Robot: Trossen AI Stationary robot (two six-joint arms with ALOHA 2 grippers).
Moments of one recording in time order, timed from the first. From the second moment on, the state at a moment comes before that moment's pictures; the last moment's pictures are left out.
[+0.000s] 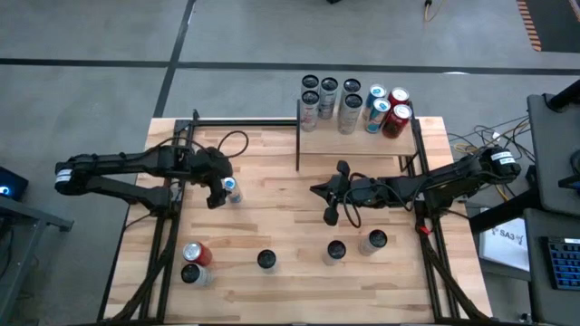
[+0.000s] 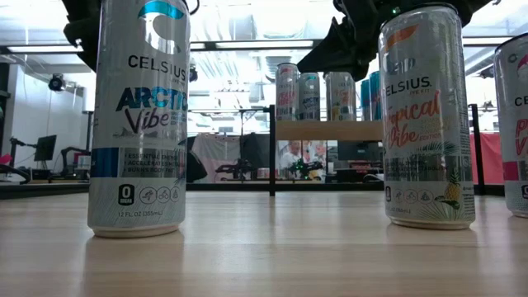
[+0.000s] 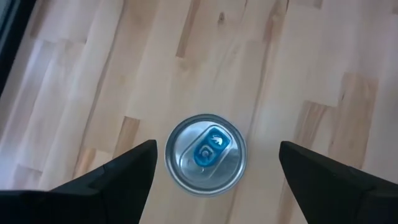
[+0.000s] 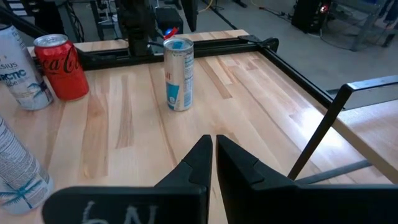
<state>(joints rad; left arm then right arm) 0.13 1.02 0.90 -0.97 -0.12 -0.09 0.14 1.35 0.74 0.27 0.38 0.13</state>
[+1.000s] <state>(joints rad) 0.13 1.10 0.82 -0.90 -0.20 -0.11 0.14 1.35 0.74 0.27 0.38 0.13</state>
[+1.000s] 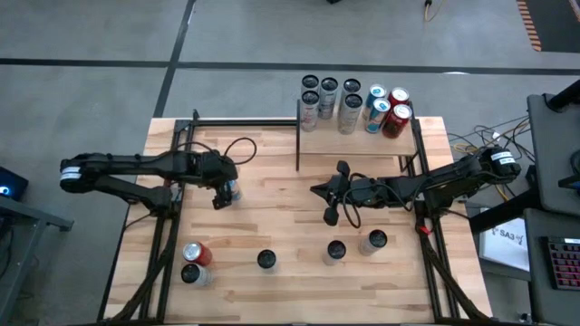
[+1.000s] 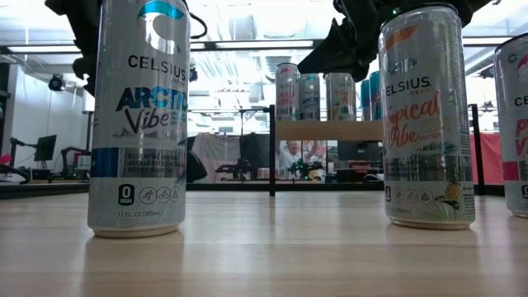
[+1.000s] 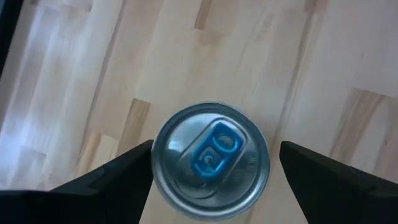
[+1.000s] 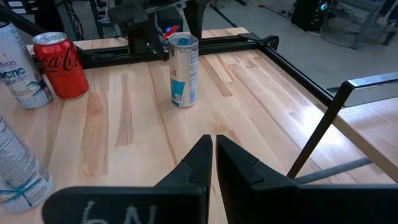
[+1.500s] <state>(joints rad) 0.13 1.16 0.81 -0.87 -0.20 -0.11 0.14 1.35 0.74 0.27 0.38 0.14</state>
